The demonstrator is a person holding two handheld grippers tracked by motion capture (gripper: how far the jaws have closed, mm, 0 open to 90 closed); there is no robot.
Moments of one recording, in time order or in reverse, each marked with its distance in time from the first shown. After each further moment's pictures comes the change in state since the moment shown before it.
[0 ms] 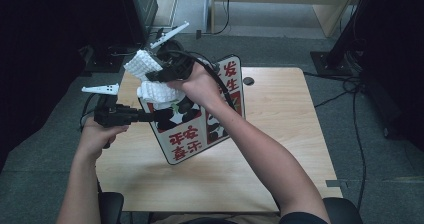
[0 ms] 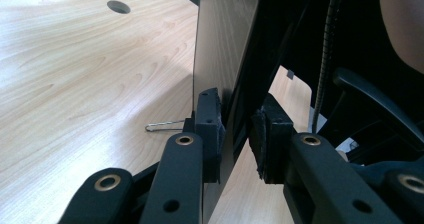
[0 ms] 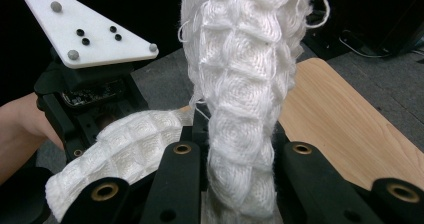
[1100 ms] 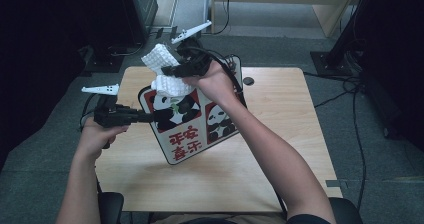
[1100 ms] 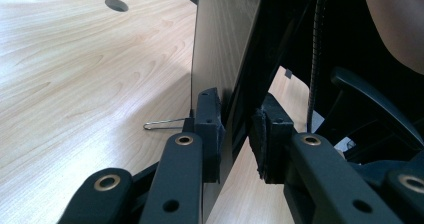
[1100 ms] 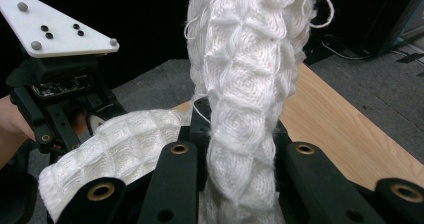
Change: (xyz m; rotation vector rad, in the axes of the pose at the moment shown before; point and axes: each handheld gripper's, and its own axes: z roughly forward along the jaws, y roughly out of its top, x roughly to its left) left arm 0.000 -0.001 0.000 0.006 -0.006 0.002; right arm -0.028 -0.019 -0.023 -0.053 -0.038 0.048
